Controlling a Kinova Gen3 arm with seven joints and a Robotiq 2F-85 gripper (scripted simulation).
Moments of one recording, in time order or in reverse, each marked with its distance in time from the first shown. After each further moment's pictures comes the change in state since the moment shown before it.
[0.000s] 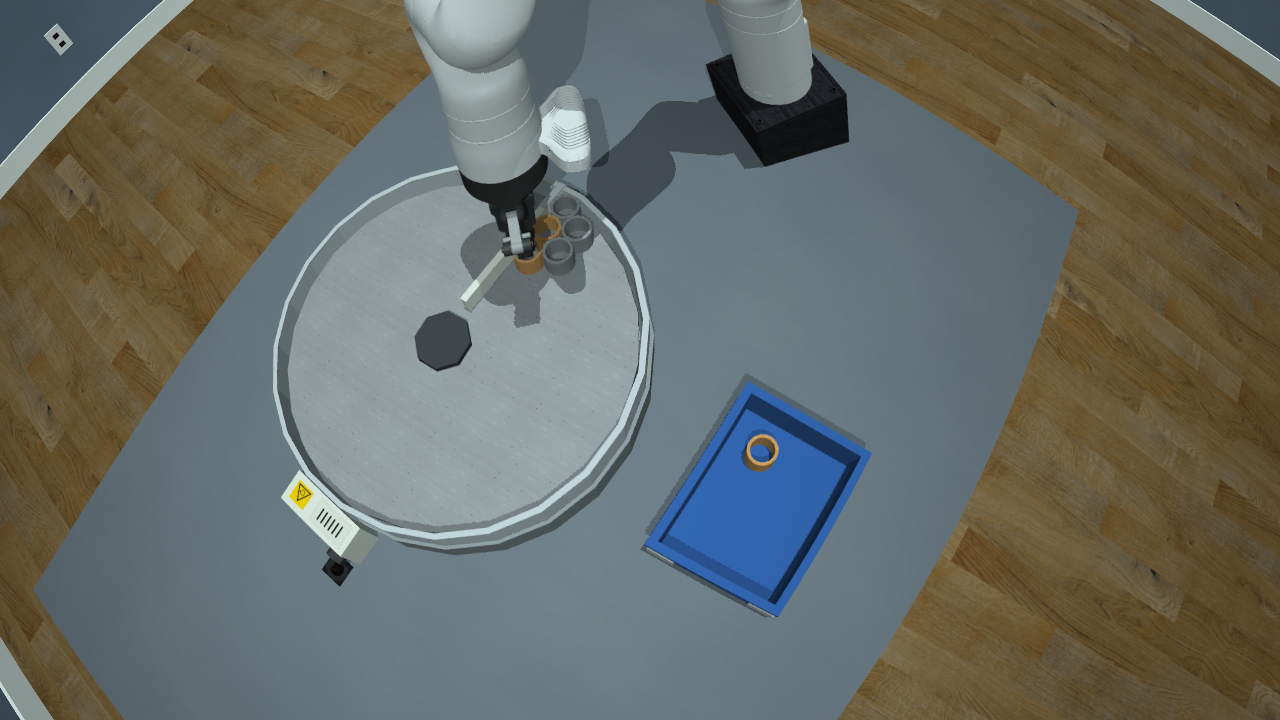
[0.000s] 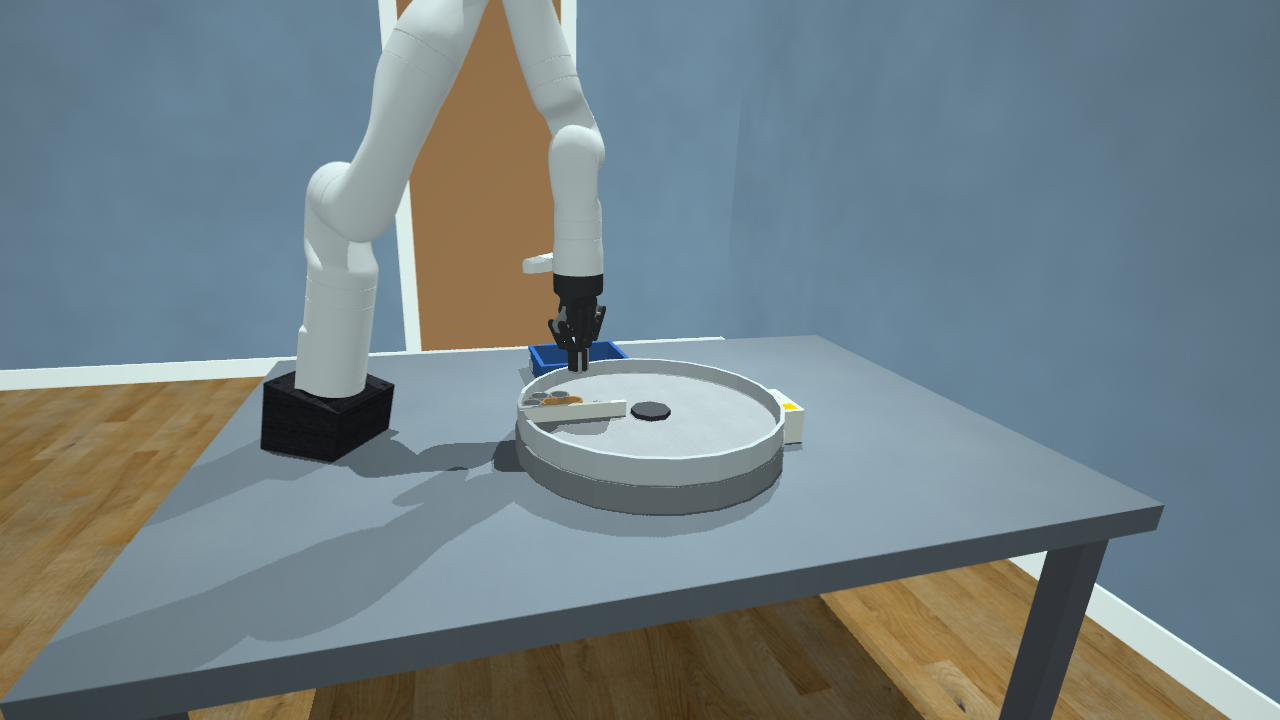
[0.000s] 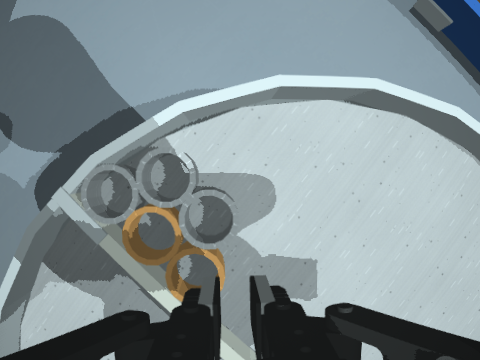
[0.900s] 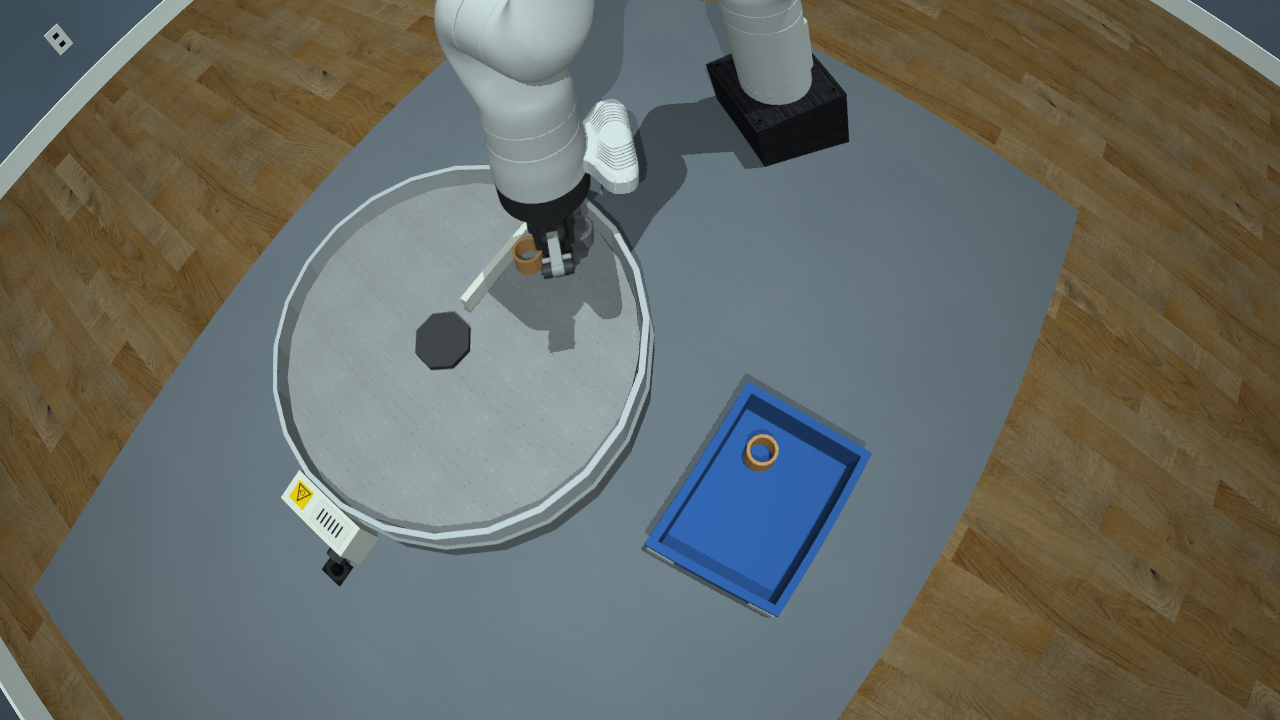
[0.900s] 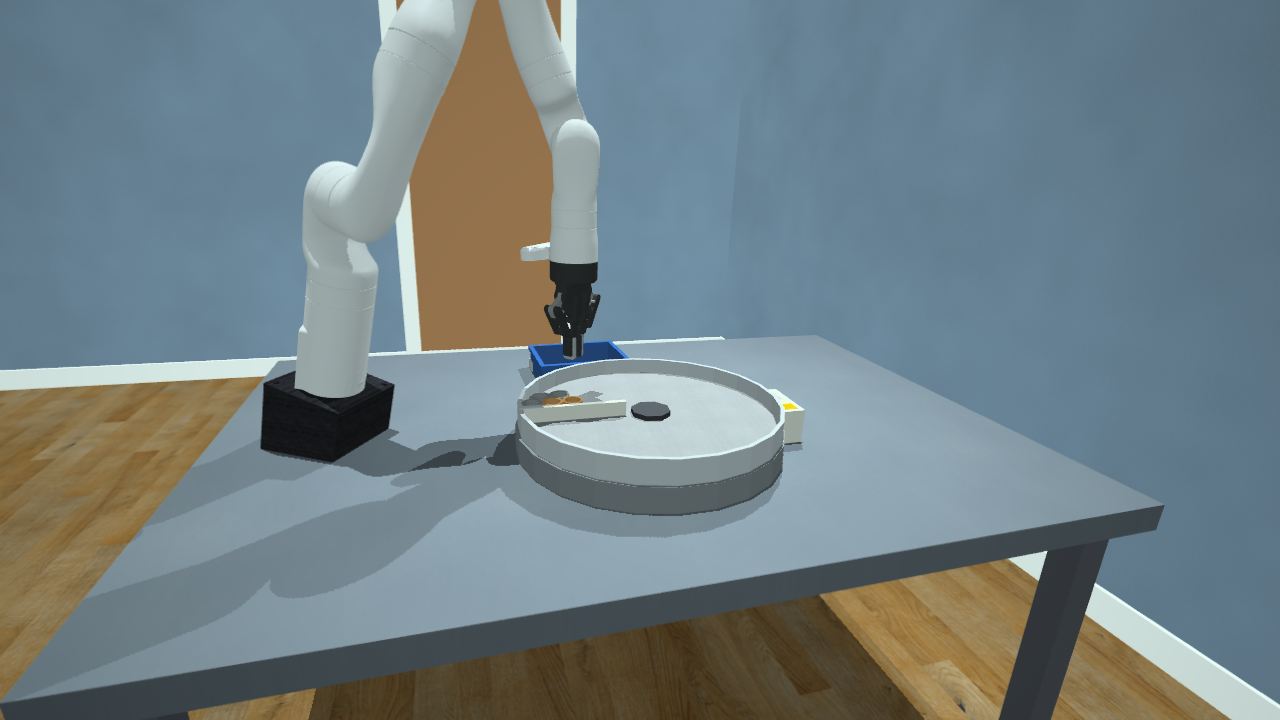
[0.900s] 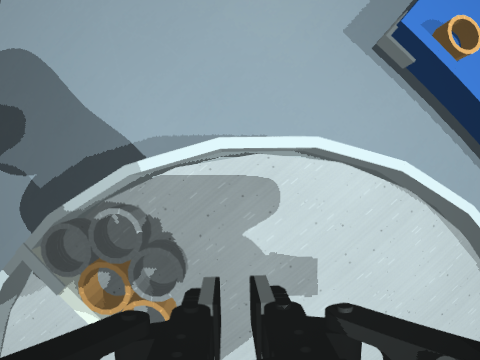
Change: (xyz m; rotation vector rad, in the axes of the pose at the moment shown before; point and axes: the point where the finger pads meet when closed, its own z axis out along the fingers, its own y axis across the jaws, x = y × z) arm 0.032 0.033 -0.010 0.016 0.005 0.008
